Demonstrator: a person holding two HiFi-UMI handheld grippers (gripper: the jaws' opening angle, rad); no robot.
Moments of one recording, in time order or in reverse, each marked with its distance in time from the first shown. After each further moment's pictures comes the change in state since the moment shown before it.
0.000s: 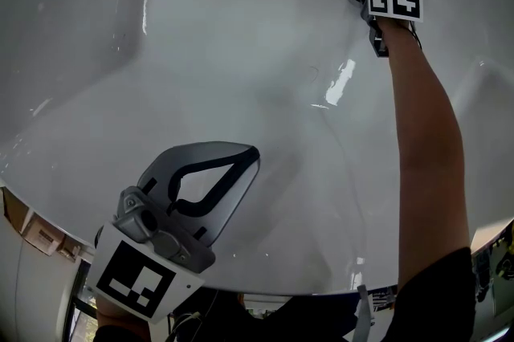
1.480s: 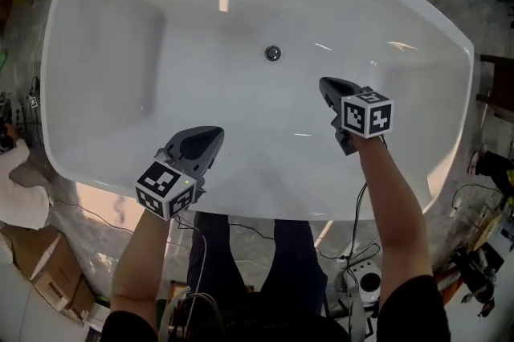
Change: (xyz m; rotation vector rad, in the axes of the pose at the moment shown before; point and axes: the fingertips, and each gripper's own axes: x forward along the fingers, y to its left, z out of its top) left arm -0.047 -0.055 0.065 -0.018 -0.180 0.032; right arm -0.383 0.080 -0.038 0.034 -0.313 0.146
